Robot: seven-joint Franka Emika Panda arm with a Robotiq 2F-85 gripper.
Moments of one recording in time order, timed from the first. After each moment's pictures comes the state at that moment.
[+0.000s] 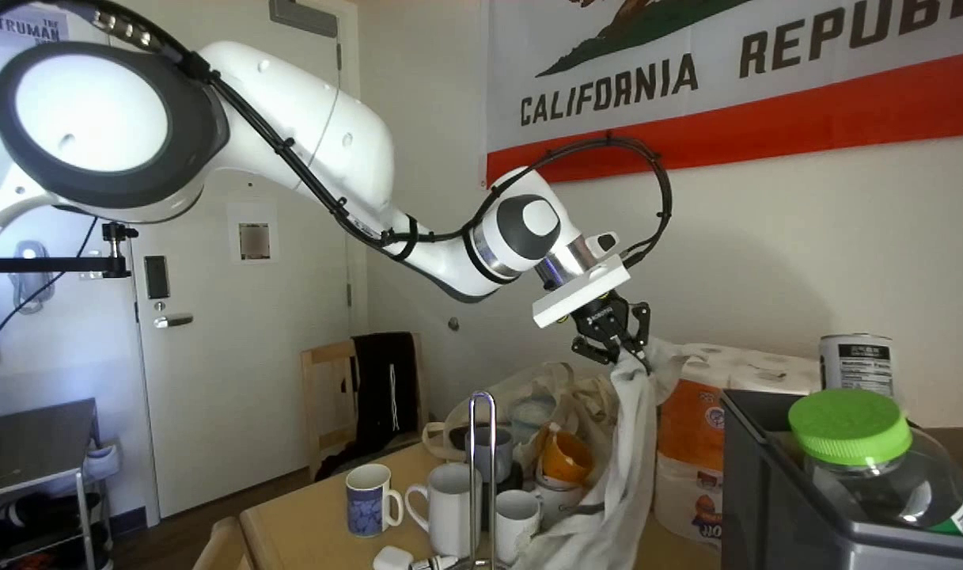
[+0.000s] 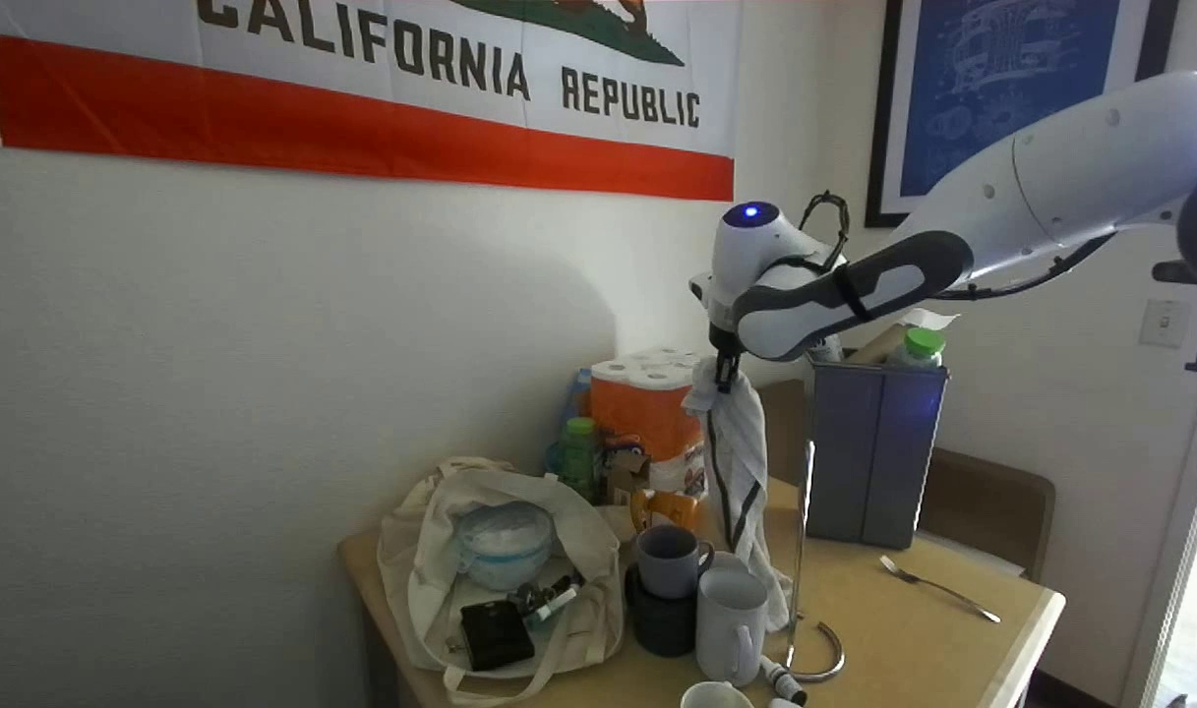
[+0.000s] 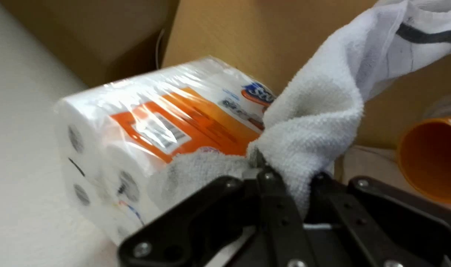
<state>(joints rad) 0.03 0.59 -0.16 -1.39 -0.48 2.41 -0.36</state>
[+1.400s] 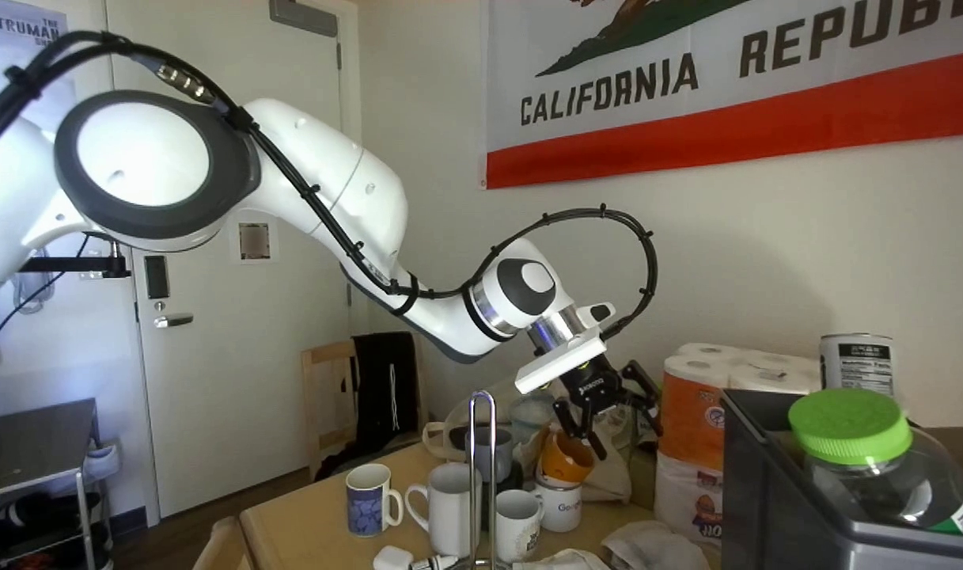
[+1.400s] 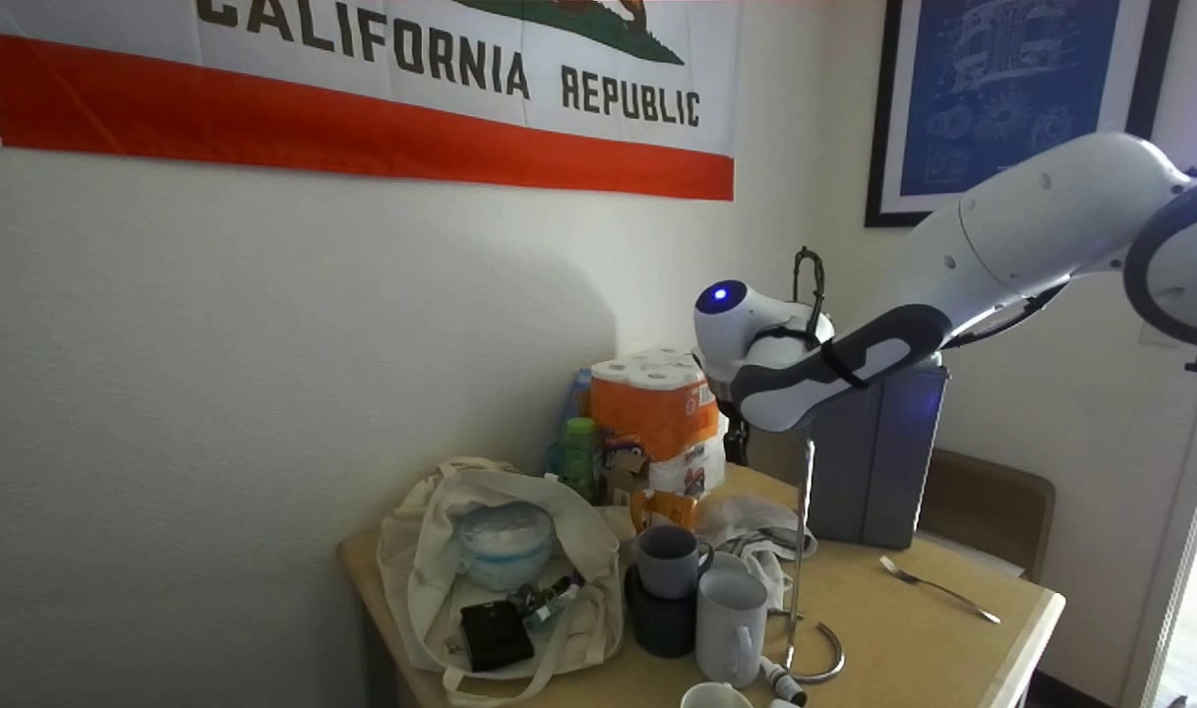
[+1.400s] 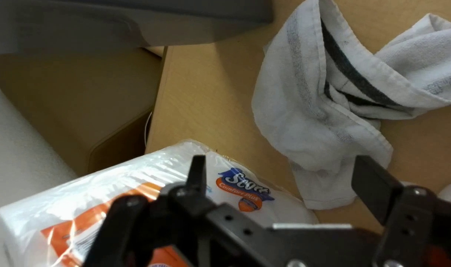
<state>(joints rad) 0.09 0.69 -0.21 -1.44 -0.61 2.32 -0.11</state>
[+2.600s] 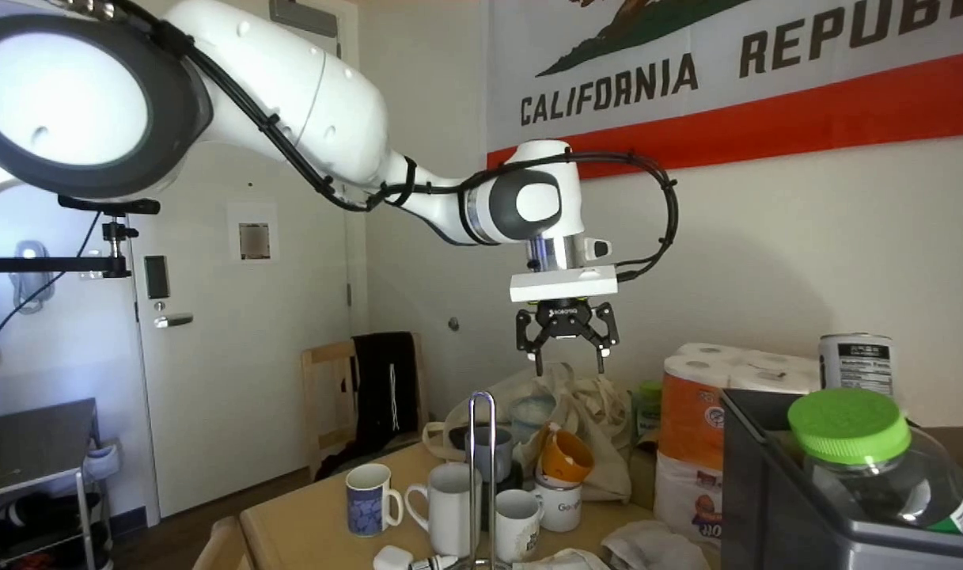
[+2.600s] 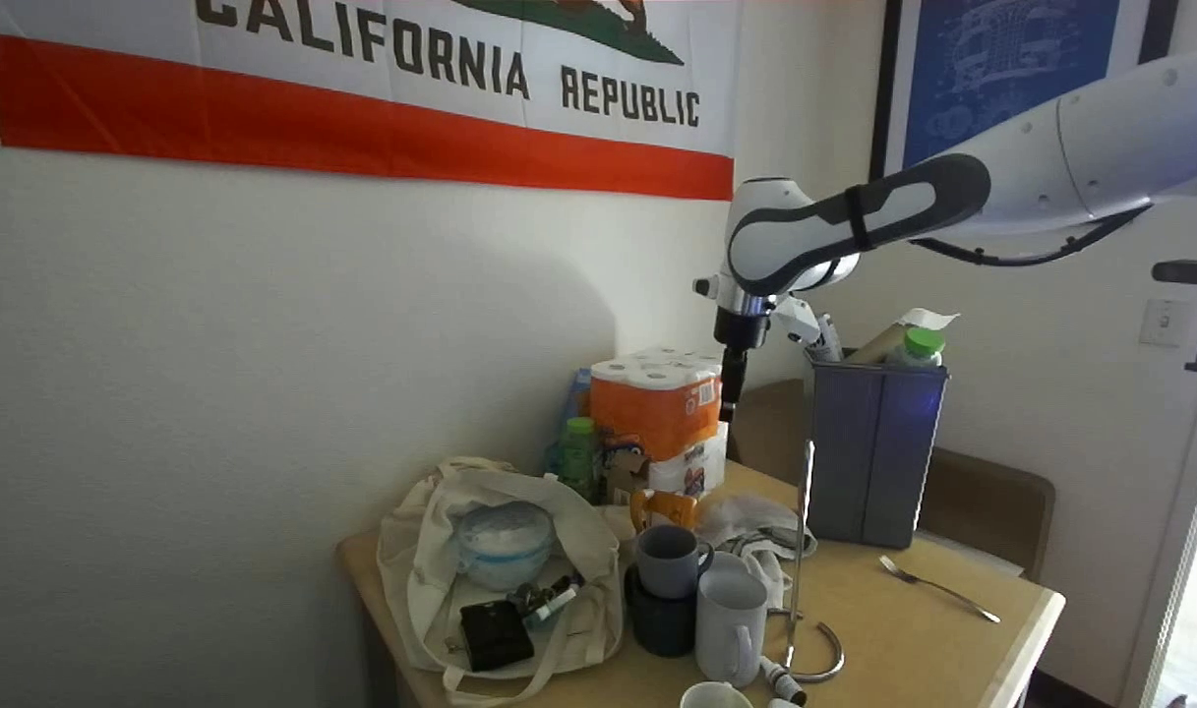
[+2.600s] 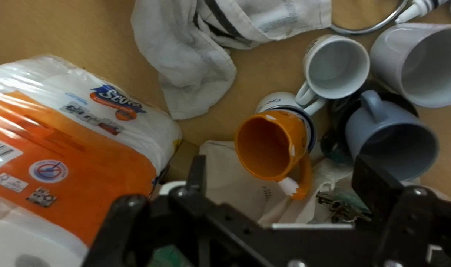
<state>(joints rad) -0.13 0.53 0.08 -1.37 -0.09 2.05 -0.73</state>
